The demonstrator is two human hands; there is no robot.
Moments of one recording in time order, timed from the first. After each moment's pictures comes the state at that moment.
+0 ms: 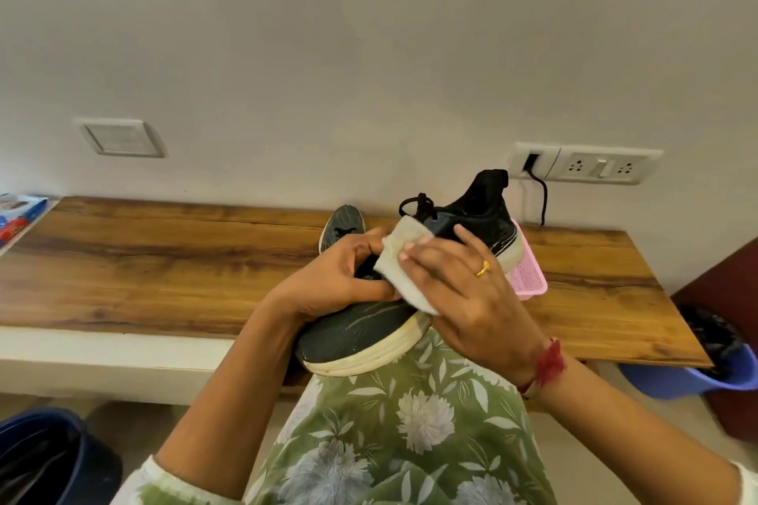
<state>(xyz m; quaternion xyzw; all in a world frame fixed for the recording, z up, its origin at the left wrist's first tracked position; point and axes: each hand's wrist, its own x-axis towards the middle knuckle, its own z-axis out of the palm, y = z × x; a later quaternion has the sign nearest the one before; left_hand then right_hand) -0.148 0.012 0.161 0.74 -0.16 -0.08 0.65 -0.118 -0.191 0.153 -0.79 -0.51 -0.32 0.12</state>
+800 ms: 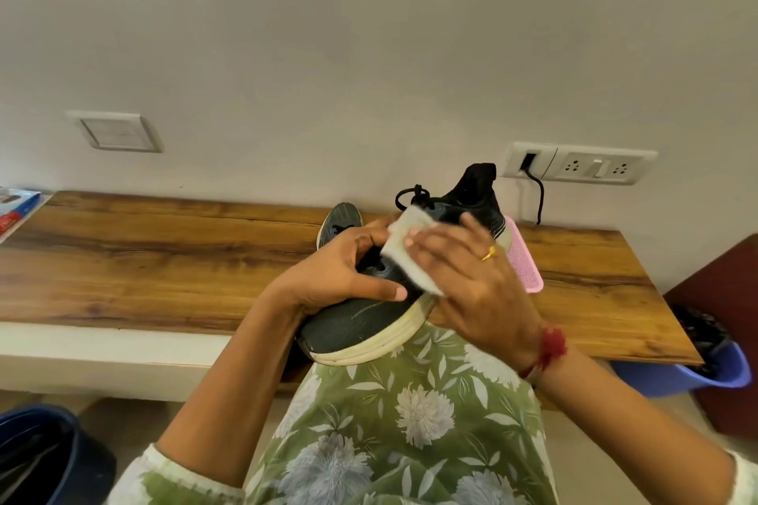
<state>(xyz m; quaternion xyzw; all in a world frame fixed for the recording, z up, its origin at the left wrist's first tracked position) -0.145 0.017 0.159 0.76 -0.14 -0.10 0.63 -0.112 -0.192 0.156 -0.81 -0.49 -0.28 0.14</state>
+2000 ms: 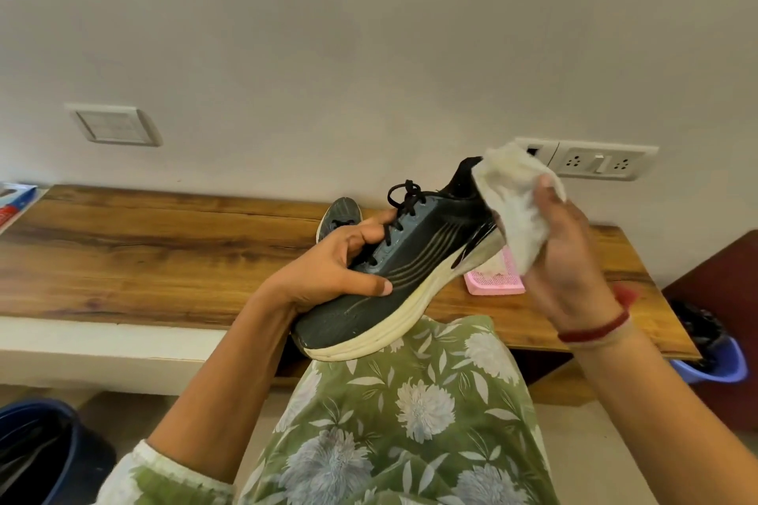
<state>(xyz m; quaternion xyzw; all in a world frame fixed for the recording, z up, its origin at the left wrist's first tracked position) -0.146 0.026 0.151 0.76 -0.15 -0.10 0.62 -0.091 -0.213 0.192 -0.56 -0.13 0.07 0.82</state>
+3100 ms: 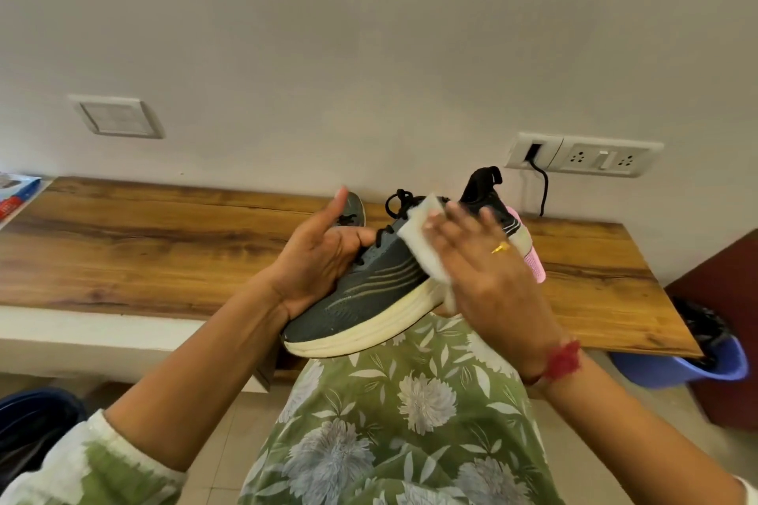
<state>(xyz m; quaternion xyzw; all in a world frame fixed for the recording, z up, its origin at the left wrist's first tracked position) -0.159 0.022 0.161 0.57 -0.01 -0.19 0.80 -0.123 -0.197 0.156 -0.85 -0.45 -0.27 0.09</state>
